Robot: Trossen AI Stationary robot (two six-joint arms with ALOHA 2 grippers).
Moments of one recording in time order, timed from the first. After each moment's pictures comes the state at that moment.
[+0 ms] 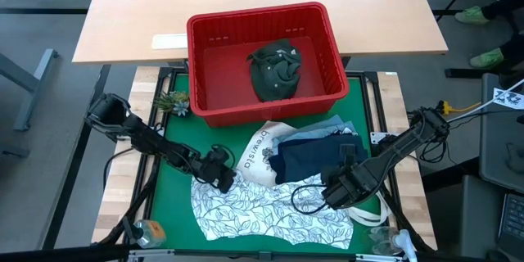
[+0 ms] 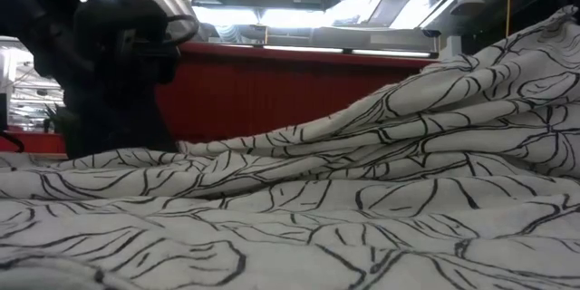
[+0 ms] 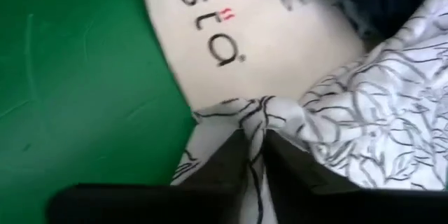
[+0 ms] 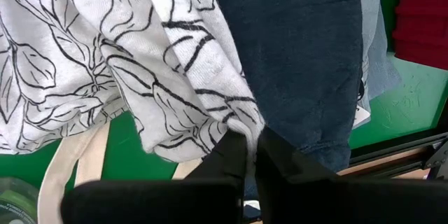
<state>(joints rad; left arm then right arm) -0.42 1.53 0.53 0.18 -0.35 -1.12 0.62 1.62 1.44 -1.56 0.20 0.67</state>
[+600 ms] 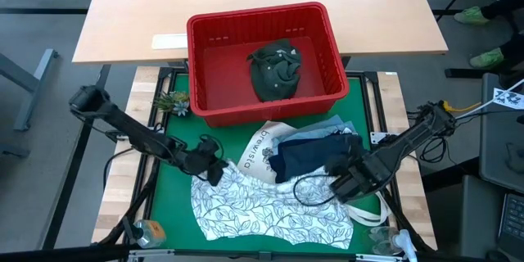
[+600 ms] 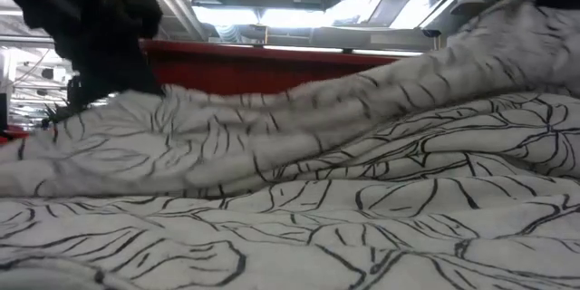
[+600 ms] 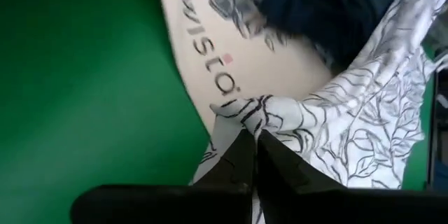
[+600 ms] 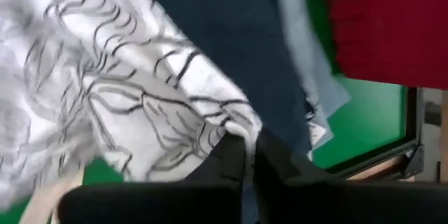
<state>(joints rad) -0.43 1.22 0.53 -0.09 -0.42 -1.09 0.61 1.52 1.44 -1.57 0.36 0.74</state>
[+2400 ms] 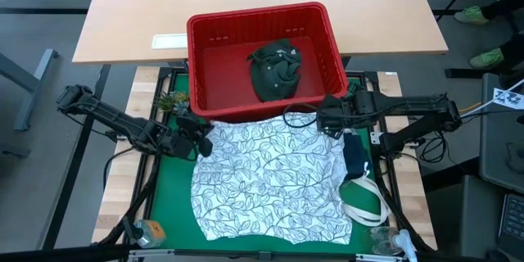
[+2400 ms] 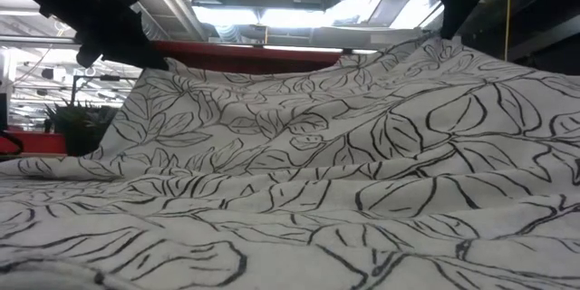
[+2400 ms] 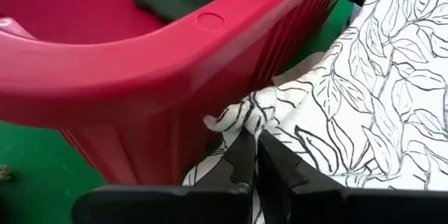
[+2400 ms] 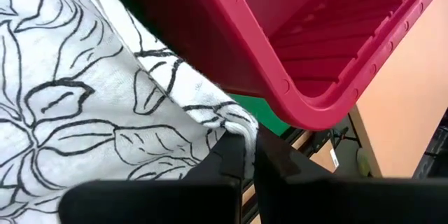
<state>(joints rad) -0.35 0.90 0.53 -0.45 -0.87 -0.90 0.05 1.41 1.44 -1.57 0.59 0.49</state>
